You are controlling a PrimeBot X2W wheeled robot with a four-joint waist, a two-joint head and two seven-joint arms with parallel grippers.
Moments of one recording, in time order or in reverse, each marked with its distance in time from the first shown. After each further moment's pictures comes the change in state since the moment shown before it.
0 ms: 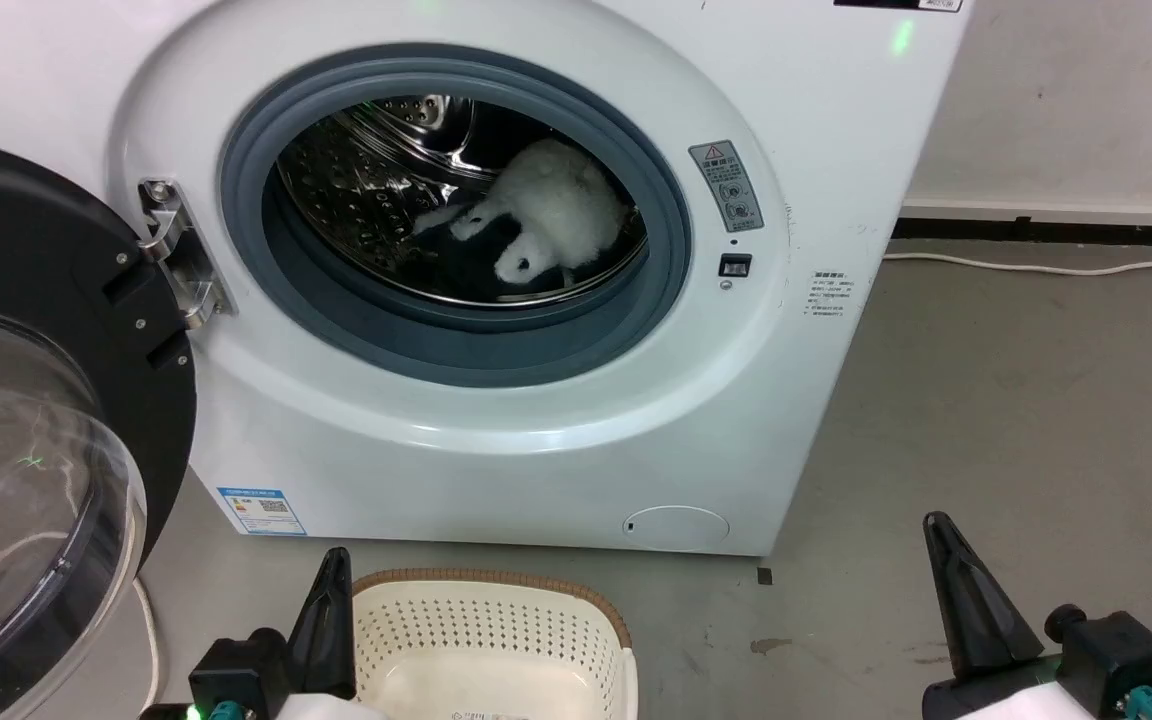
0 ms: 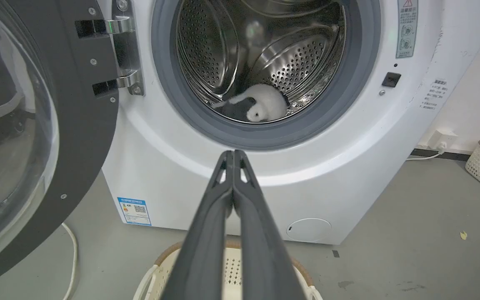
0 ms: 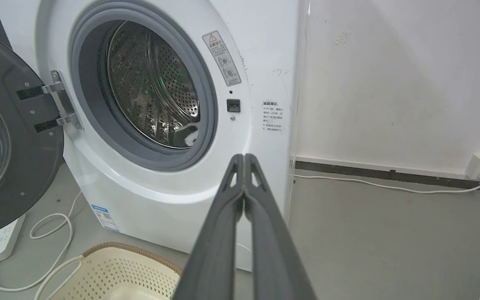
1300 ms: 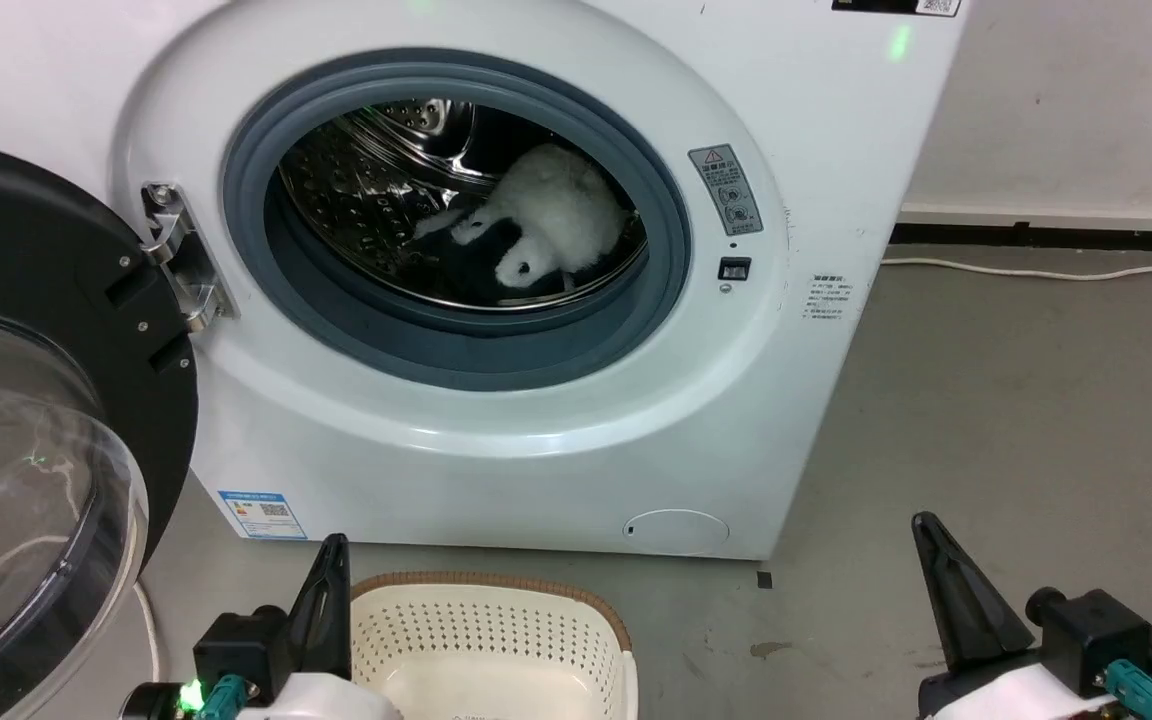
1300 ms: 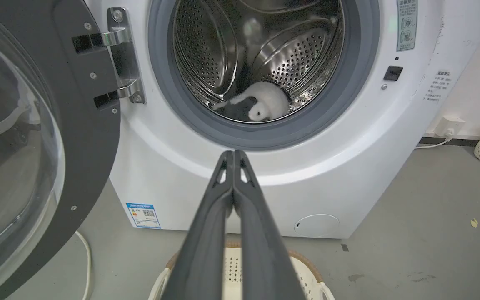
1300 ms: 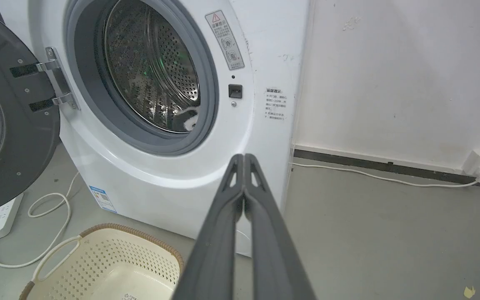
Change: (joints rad) left arm -0.010 -0.001 0.018 -0.048 0.061 0.000 0.087; right arm -0.017 0.000 -0.004 -0.002 -0.034 0.000 0.090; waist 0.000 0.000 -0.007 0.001
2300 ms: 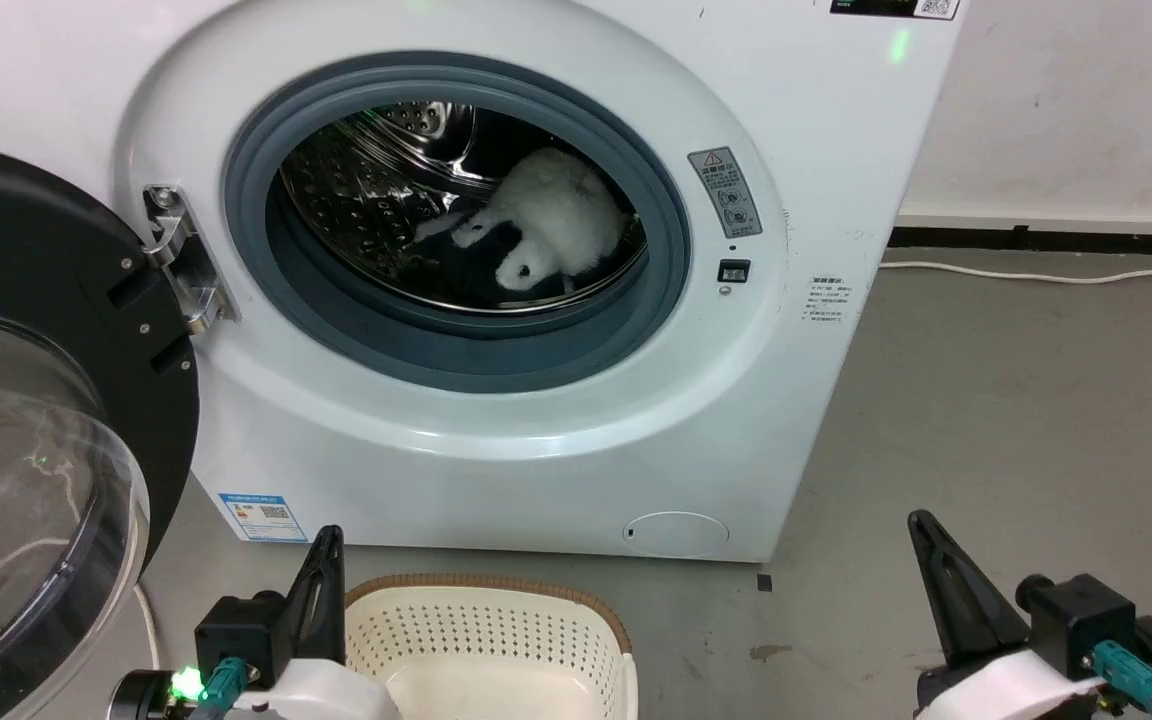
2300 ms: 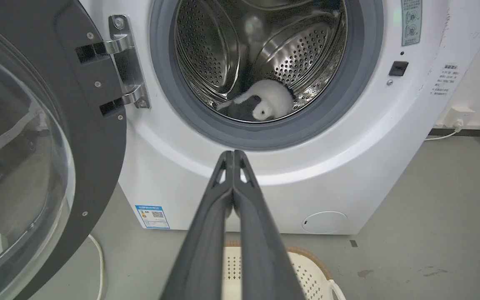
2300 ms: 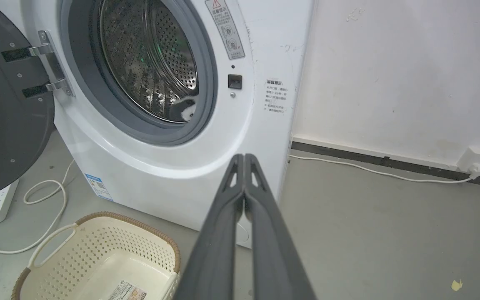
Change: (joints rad) left arm -0.006 -0.001 0.015 -0.034 0.043 0.000 0.062; right arm -0.013 0.000 -0.003 -0.003 -0.025 0.000 0.062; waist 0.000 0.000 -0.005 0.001
